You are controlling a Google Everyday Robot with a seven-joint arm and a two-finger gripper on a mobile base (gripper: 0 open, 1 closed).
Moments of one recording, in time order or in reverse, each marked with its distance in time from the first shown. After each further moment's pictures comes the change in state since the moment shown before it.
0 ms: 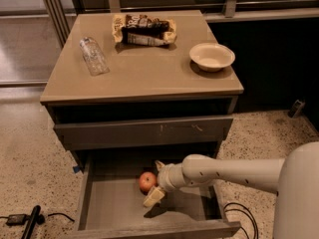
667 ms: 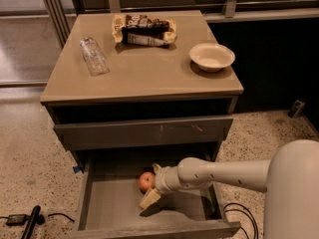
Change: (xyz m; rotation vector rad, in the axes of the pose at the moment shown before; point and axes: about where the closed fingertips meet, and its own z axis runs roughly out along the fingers) arm 0.008 0.002 0.027 -0.002 -0.008 0.027
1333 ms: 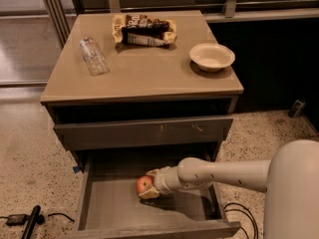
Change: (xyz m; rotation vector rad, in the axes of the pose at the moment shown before) arm 0.000 0.000 0.000 0.000 0.000 0.000
